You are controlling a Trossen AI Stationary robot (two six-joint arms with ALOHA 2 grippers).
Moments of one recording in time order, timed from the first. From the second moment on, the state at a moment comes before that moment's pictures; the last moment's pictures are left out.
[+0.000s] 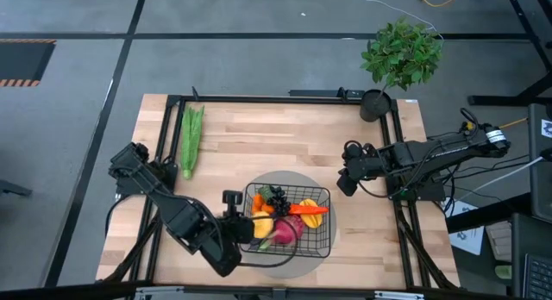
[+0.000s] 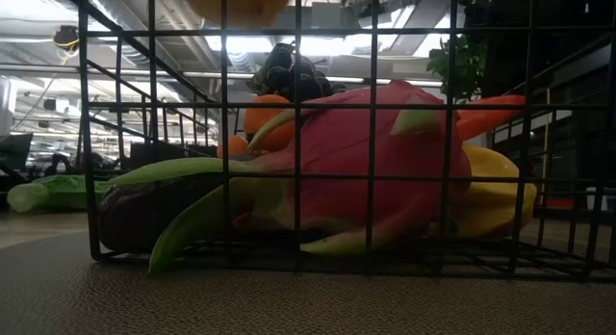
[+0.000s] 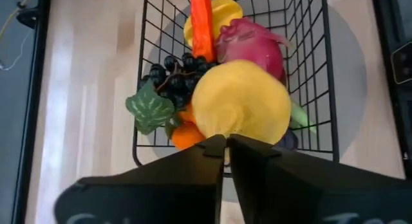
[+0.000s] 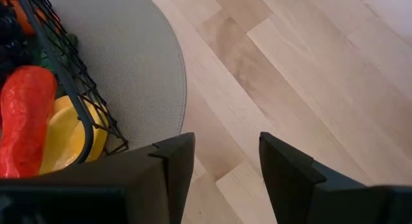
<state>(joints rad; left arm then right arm) -0.69 1.81 1.87 -1.21 -0.61 -0.46 0.21 1.07 0.84 -0.88 0.34 0.80</state>
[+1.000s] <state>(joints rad) -0.30 1.63 1.79 -1.57 -0.84 -0.68 0.21 1.07 0.84 -0.89 0.32 0.80</state>
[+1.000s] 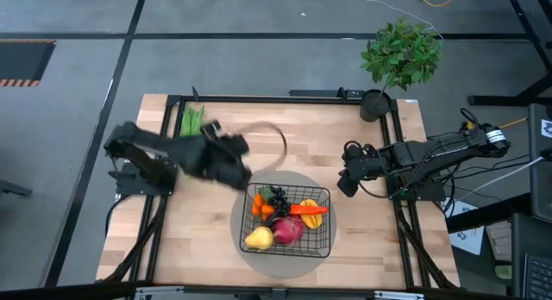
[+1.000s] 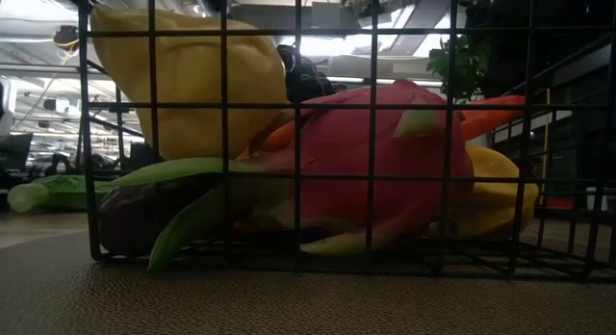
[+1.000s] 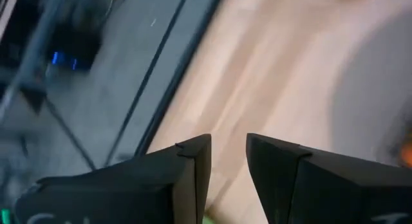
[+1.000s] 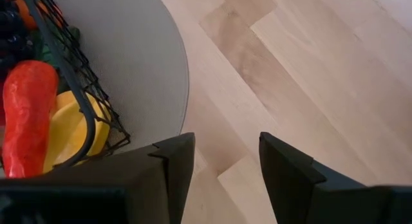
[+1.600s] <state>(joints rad) 0.24 1.18 1.11 -1.29 -0.46 -0.96 0.21 1.07 0.84 -0.89 0.31 0.78</state>
